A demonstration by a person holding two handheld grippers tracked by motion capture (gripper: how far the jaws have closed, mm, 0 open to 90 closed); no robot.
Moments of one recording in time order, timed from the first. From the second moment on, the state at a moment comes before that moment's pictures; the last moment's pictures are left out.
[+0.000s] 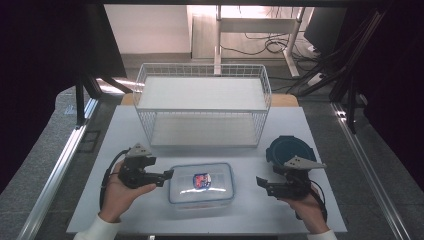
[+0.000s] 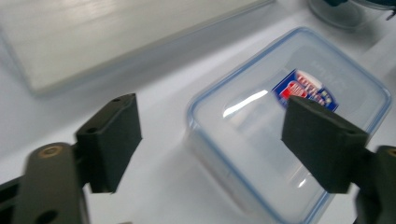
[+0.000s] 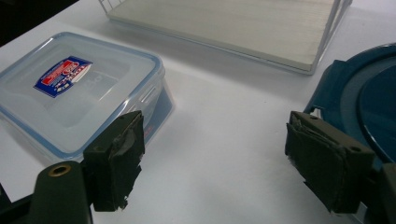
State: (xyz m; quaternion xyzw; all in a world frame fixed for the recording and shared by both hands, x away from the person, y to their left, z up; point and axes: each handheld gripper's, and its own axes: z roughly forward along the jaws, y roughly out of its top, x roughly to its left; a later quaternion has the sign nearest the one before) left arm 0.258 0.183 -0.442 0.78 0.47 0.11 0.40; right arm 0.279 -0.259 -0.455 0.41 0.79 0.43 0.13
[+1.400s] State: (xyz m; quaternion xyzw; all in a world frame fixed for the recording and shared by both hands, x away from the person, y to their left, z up) left arm 0.251 0.194 -0.479 0.71 0.55 0.00 0.43; right arm 0.282 -0.214 -0.461 0.41 0.79 0.45 0.01
